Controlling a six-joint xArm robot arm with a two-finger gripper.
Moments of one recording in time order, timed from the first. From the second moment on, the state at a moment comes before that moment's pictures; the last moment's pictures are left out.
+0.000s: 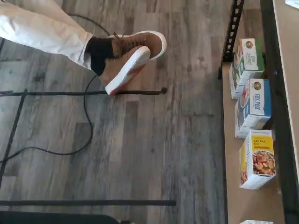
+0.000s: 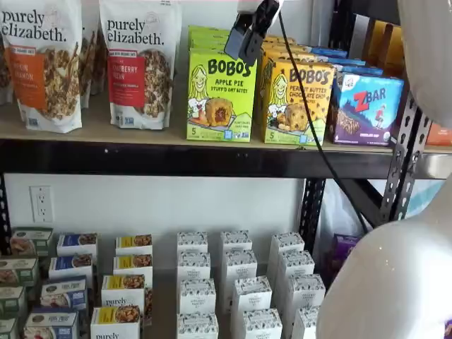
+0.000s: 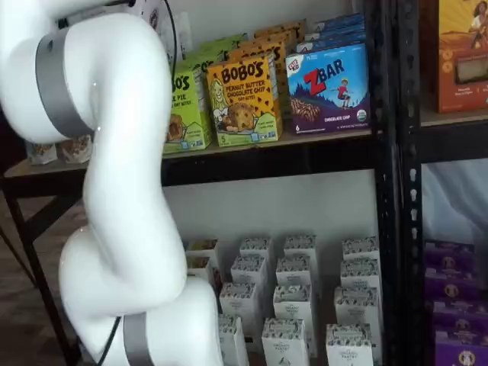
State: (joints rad) arm 0.20 -0.29 -1.55 0.49 1.86 -1.26
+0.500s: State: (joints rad) arm 0.21 -0.35 -1.47 0.44 1.76 -1.27
